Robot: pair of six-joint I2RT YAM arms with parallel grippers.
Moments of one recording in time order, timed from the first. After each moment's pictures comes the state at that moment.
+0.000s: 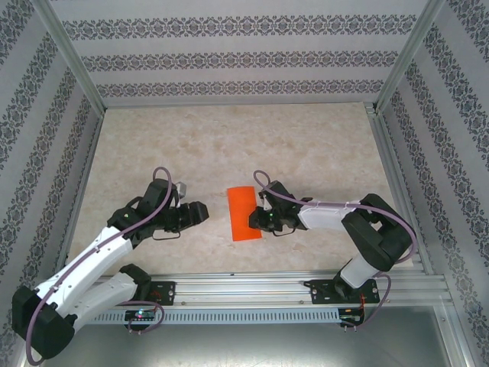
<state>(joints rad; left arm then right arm) -0.50 0.89 0.66 -0.67 0.29 -0.87 0.71 1.59 0.65 -0.08 -0.37 0.84</state>
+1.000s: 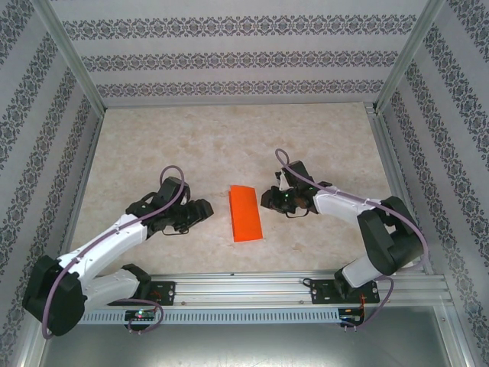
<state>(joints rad) -0.50 1.10 0.64 -0.52 0.24 -0.98 0.48 1.54 0.76 -0.21 -0.45 0.72</state>
